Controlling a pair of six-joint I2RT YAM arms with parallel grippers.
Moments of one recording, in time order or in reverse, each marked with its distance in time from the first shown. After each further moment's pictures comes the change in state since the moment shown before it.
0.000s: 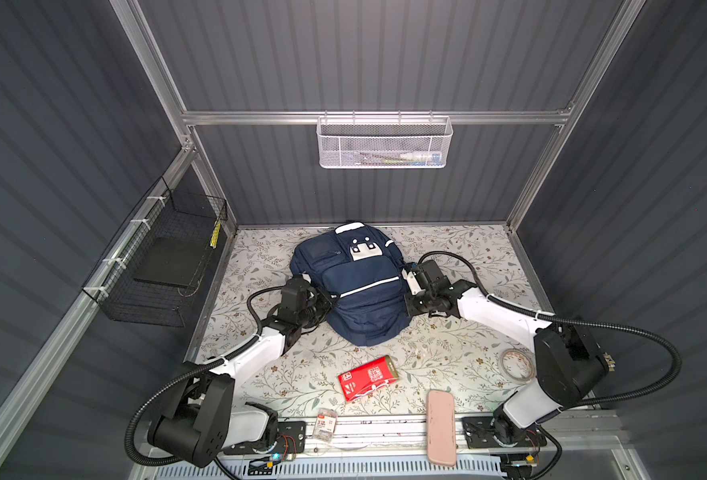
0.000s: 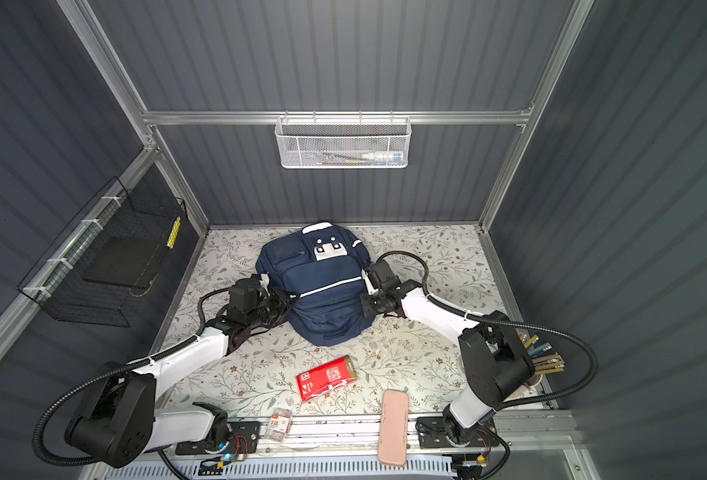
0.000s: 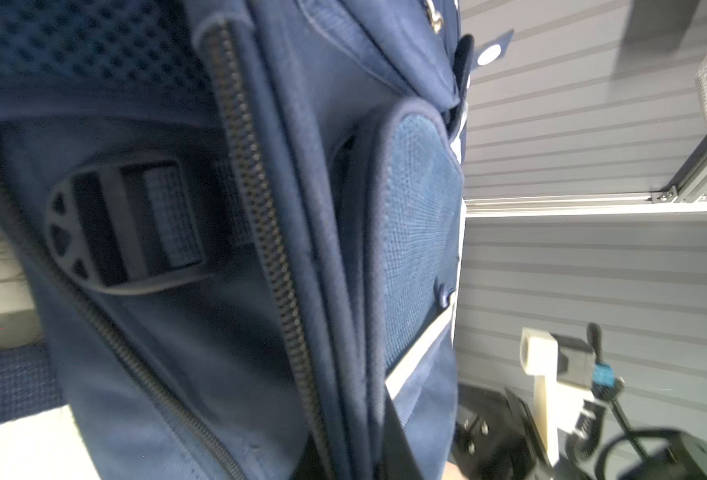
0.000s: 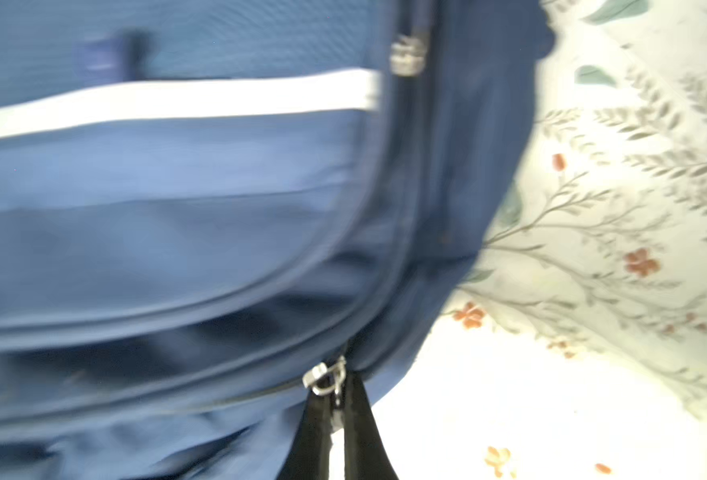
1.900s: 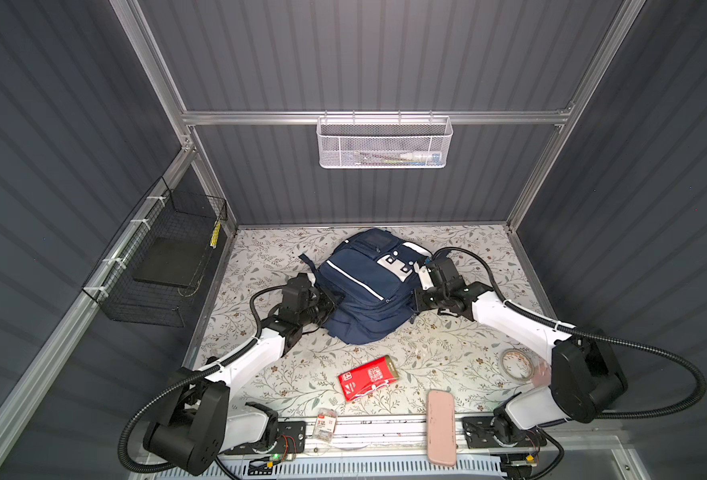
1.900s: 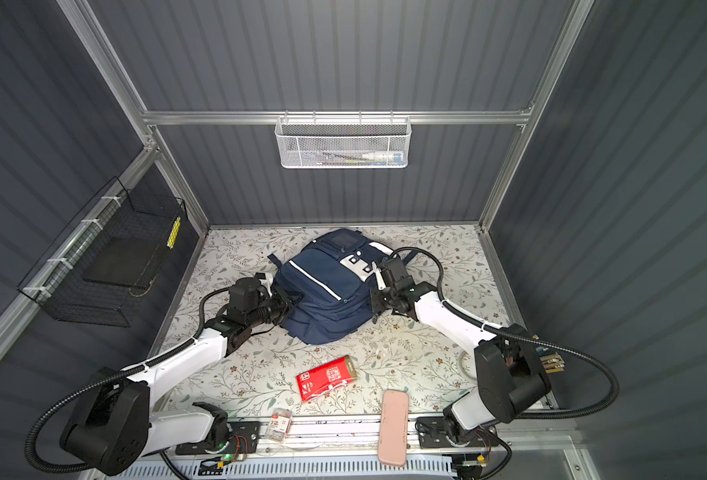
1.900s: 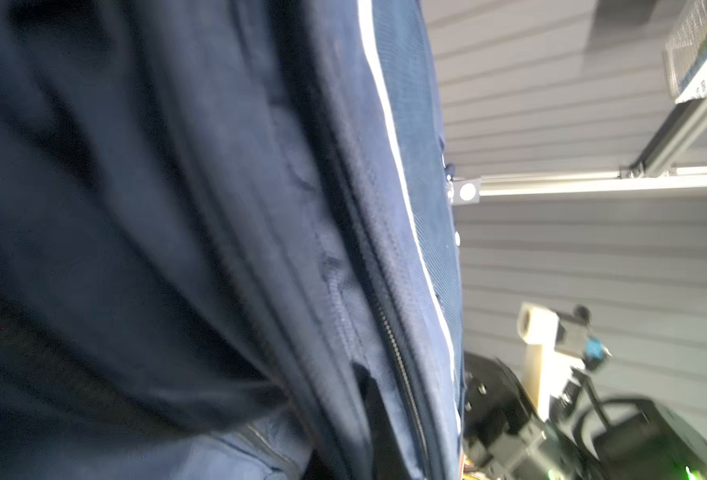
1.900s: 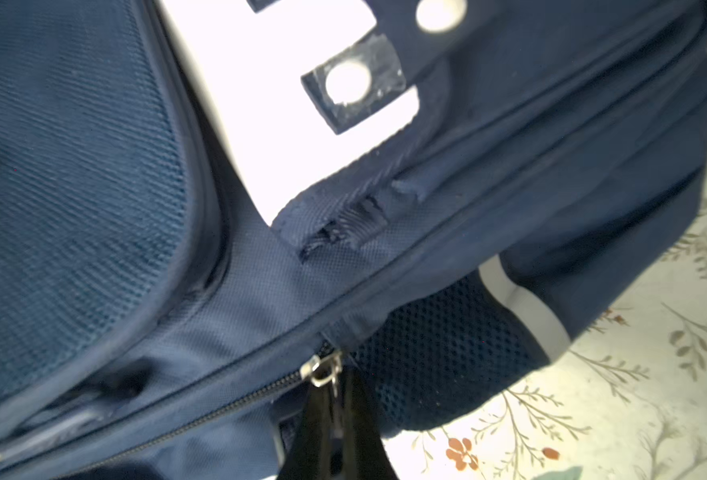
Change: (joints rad) left arm -0.031 -0.034 0.013 -0.018 0.051 -0.025; right arm -0.065 -0.103 -0.070 0.056 -0.024 0.022
